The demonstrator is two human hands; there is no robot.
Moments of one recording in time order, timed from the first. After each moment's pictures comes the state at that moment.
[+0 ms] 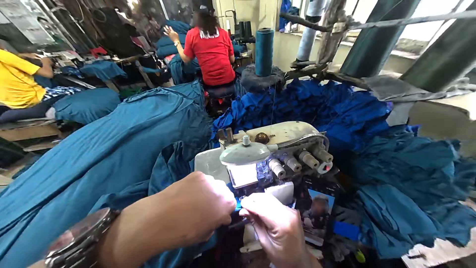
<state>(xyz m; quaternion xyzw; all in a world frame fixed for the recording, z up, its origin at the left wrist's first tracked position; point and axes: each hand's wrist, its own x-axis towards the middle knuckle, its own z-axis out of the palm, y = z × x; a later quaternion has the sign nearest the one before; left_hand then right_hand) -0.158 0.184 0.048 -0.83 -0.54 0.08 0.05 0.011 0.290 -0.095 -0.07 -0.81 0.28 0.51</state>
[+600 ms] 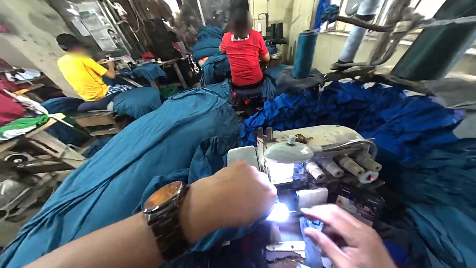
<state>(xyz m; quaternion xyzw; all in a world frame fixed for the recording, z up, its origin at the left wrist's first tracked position) -0.138 0.190 0.074 -0.79 -0.59 0.15 -0.01 0.080 0.313 -0.065 -0.12 -0.87 0.37 0.31</state>
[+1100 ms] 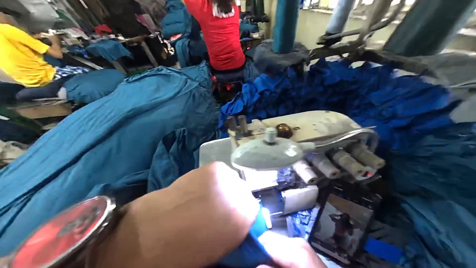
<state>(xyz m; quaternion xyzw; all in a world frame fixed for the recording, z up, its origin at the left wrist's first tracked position) -0.155 0.197 0.049 -0.83 -0.54 0.10 0.07 0.040 0.288 -0.095 0.03 -0.81 0.55 0.22</state>
